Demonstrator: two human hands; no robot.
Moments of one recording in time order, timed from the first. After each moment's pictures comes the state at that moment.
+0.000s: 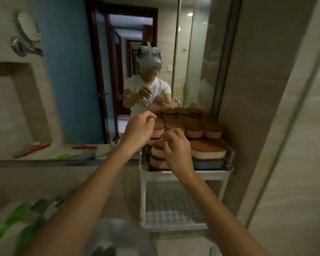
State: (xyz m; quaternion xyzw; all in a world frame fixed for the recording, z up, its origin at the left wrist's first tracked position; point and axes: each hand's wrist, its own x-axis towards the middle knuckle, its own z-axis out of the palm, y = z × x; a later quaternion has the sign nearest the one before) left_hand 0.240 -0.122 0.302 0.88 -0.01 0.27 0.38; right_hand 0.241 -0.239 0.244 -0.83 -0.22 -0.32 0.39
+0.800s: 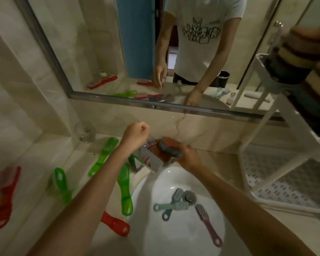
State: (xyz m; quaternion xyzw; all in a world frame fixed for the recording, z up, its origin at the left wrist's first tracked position) left_hand 0.237 0.231 0.080 0.90 0.22 0.06 0.37; right_hand 0.296 0.061 -0.015 -0.94 -0.16 0.18 0.23
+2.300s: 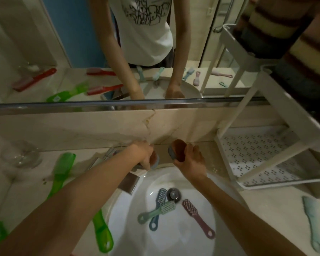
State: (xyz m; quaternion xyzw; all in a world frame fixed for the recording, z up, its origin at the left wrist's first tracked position) left_hand 0.344 0.172 -0.006 0.93 -0.14 -0.32 -0.11; right_hand 0.298 0.009 -0.032 -0.98 0.01 0.03 0.21
